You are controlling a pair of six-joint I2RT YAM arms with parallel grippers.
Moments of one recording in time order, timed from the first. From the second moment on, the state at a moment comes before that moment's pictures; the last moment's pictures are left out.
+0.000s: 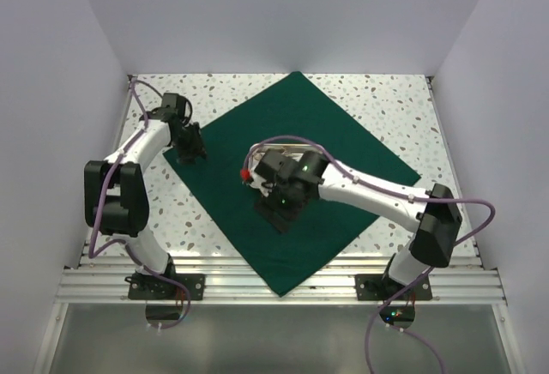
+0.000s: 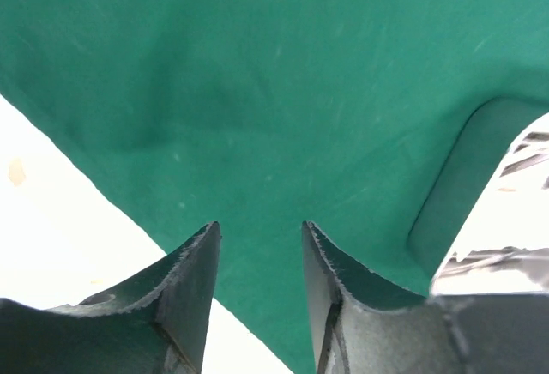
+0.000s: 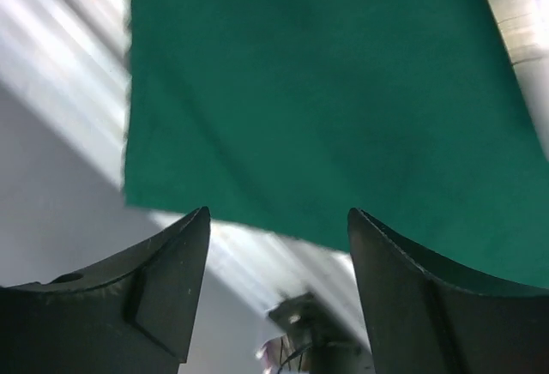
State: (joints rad) left arm -0.07 1.73 1.31 -0.75 0.11 -0.38; right arm 0.98 1.65 1.49 -1.08 -0.06 0.12
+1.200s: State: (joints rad) left arm 0.17 1.53 1.10 -0.77 0.09 -0.51; right arm 1.62 1.95 1.38 -0.94 0.28 0.70
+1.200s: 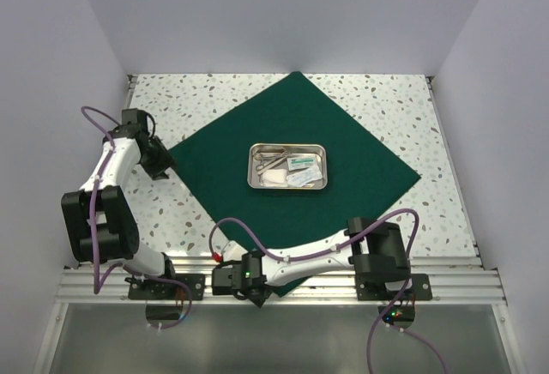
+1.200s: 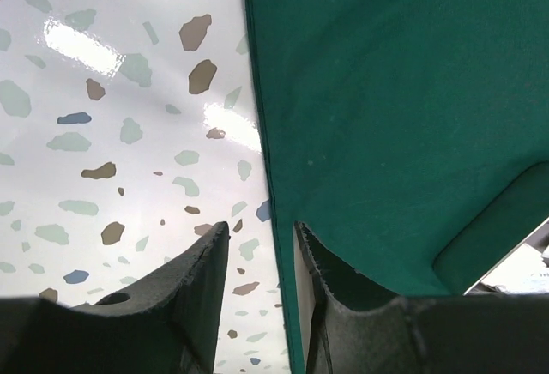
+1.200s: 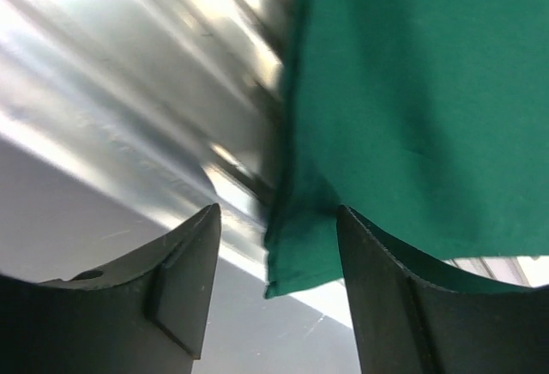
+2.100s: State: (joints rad) left arm 0.17 1.59 1.13 -0.80 0.10 -0.51; right arm 1.55 1.91 1.34 -1.02 0.38 0.80
